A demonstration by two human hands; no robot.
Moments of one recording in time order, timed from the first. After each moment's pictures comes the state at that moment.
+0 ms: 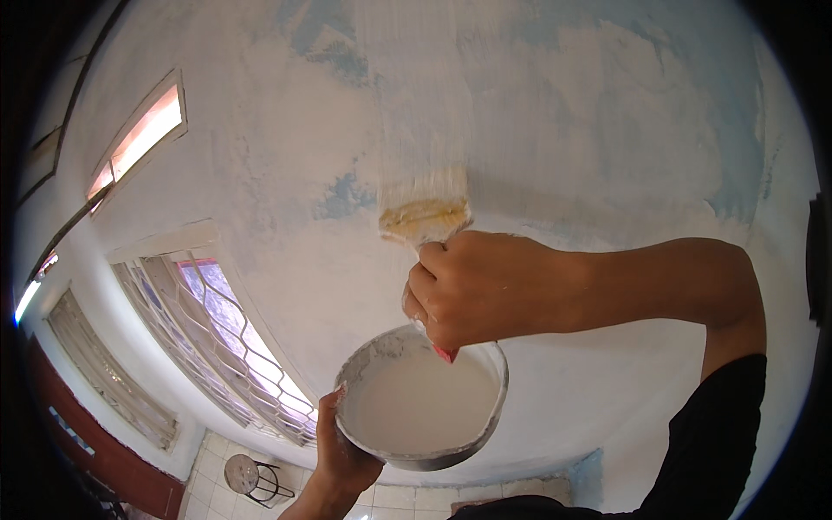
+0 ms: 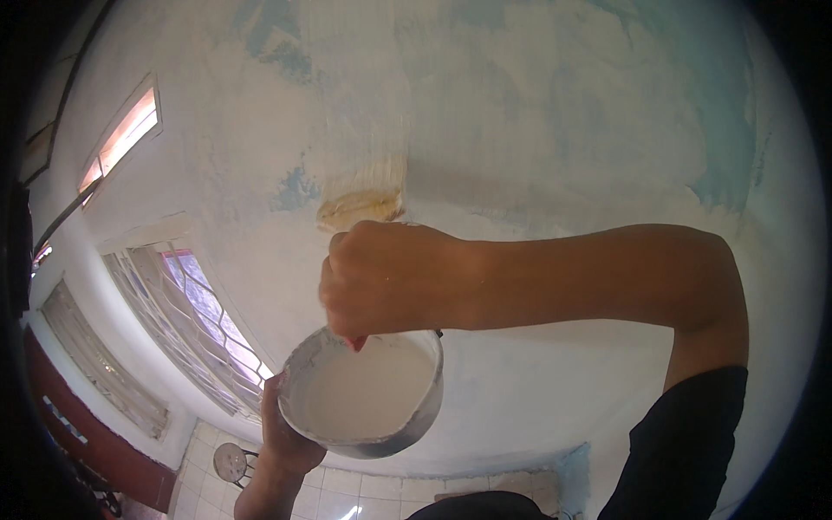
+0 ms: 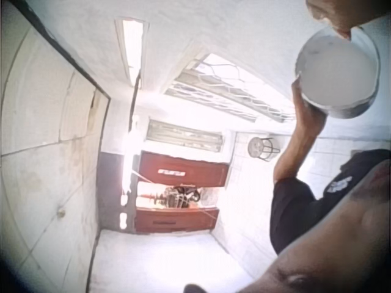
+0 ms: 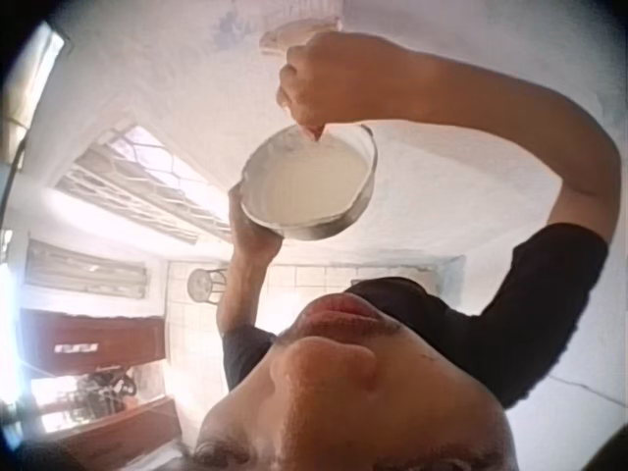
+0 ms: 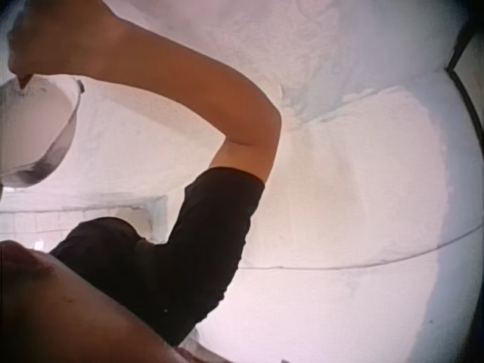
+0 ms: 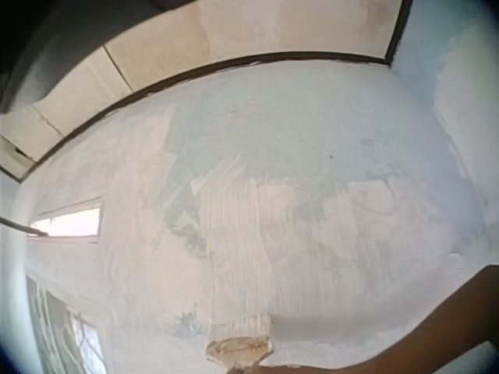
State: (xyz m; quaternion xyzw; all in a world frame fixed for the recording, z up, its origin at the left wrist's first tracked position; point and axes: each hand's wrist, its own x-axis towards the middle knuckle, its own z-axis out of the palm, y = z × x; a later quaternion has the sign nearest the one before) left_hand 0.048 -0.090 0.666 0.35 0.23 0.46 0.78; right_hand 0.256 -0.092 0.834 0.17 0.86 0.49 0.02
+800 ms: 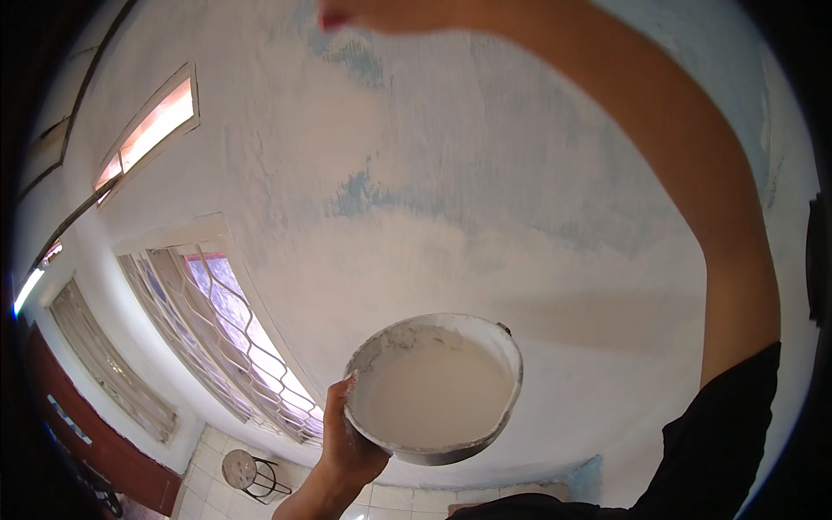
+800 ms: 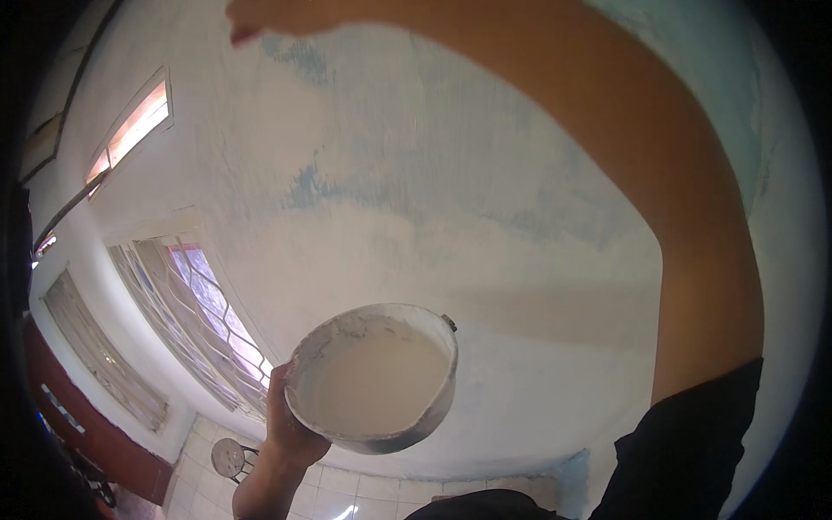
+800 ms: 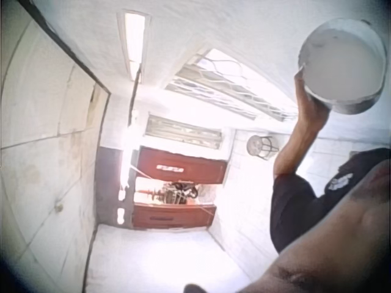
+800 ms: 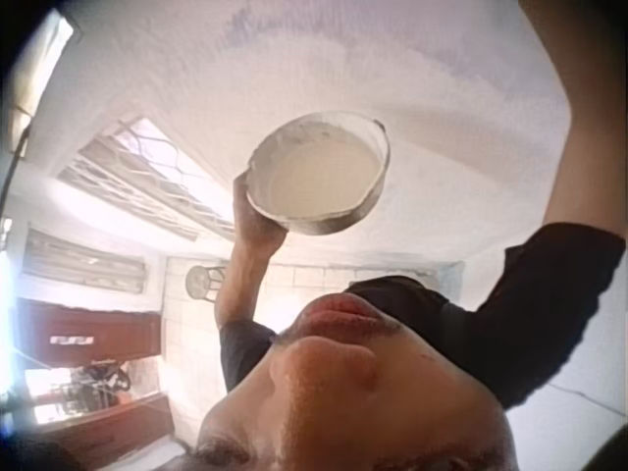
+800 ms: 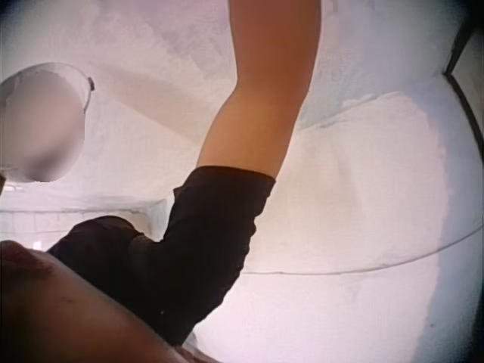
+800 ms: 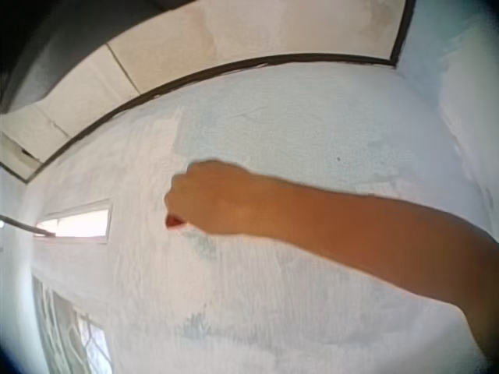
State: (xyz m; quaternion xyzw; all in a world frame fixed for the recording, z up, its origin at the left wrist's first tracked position) left_hand 0.050 -0.091 0.672 0.40 0.20 0.47 0.76; right_hand 0.223 -0.044 1.012 0.28 0.74 0.60 -0.13
